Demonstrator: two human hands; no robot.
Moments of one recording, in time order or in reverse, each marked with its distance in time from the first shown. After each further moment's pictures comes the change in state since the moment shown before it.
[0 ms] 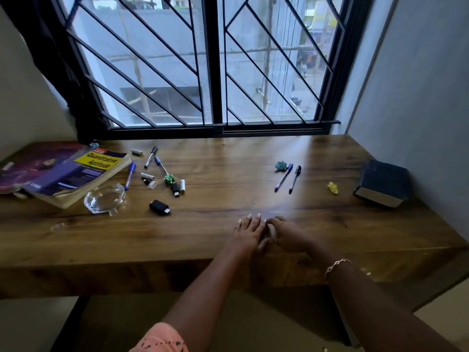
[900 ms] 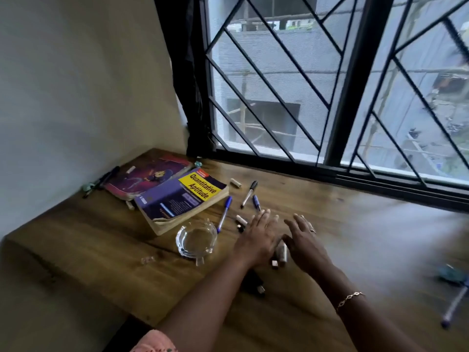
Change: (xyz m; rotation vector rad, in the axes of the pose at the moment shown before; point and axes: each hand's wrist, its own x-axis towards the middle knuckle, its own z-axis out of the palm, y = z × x) left_hand 0.033 -0.248 -0.099 -0.093 0.349 -0.388; right_hand 0.233 -0.178 -0.021 0.037 0.301 -0.352
